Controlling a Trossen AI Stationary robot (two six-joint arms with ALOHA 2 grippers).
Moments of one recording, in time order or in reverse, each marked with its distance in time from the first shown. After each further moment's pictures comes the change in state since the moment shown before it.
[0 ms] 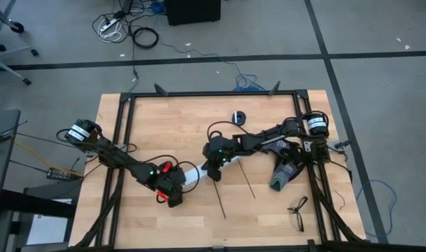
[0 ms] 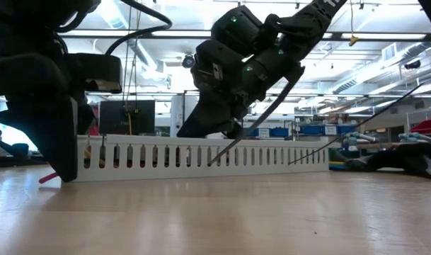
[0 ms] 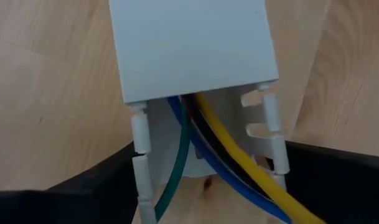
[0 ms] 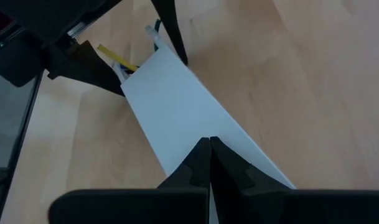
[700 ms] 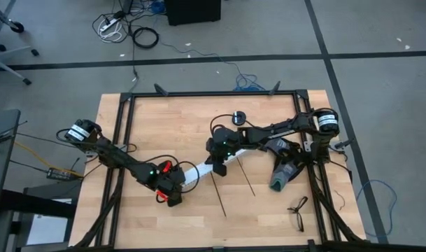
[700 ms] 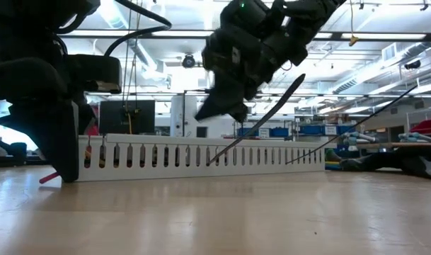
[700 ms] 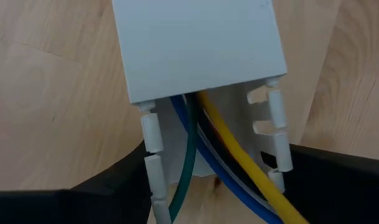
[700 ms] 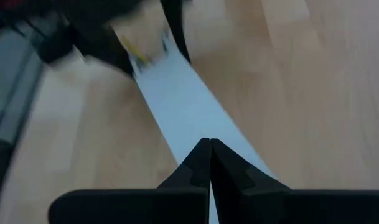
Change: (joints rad) left arm 0.002 0.000 -0.002 -0.021 -0.016 0.018; right arm -0.028 -0.137 -0.002 -0.058 -0.045 -0.130
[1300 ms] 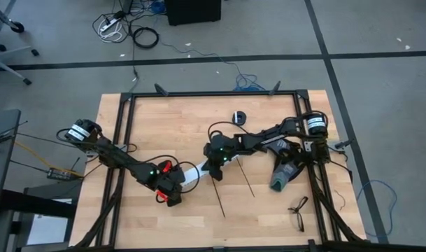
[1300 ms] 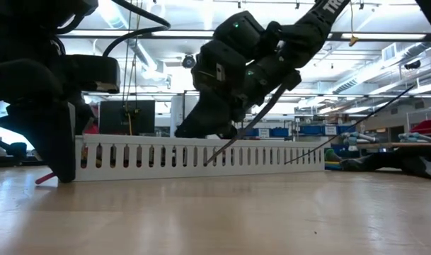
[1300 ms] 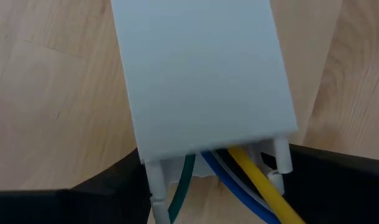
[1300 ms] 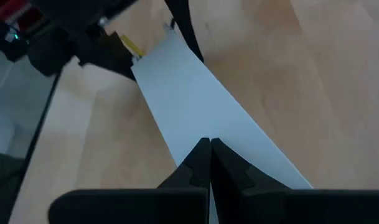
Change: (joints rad) left arm 0.006 0.000 -0.002 -0.010 -0.011 0.023; right arm 0.025 0.141 -0.021 0.144 -0.051 0.096
